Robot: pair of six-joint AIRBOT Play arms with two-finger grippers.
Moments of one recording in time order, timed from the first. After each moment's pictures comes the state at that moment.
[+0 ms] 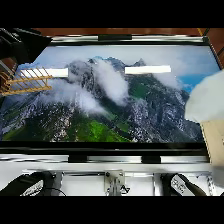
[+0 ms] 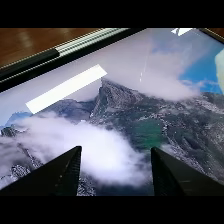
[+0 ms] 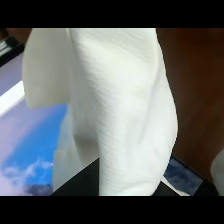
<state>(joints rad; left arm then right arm) -0.17 -1.04 1.67 0.94 -1.04 -1.06 -0.55 -1.13 1.99 -1.85 1.31 1.78</state>
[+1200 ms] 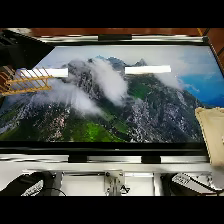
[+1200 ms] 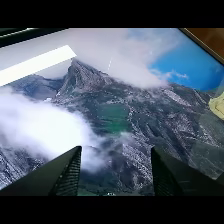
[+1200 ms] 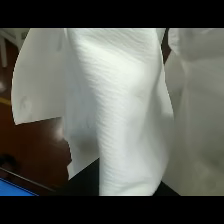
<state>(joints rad) -0.17 -1.02 1.67 0.89 -1.15 -1.22 -0.96 -1.30 1.99 -1.80 0.96 1.74</state>
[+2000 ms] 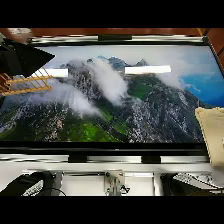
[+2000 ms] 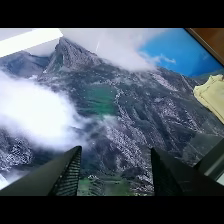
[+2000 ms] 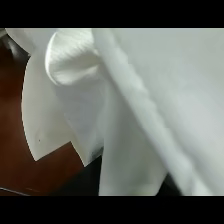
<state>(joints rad) -0.17 -1.00 1.67 0.89 -1.23 -1.30 -1.16 -1.35 1.99 -1.71 0.95 1.69</state>
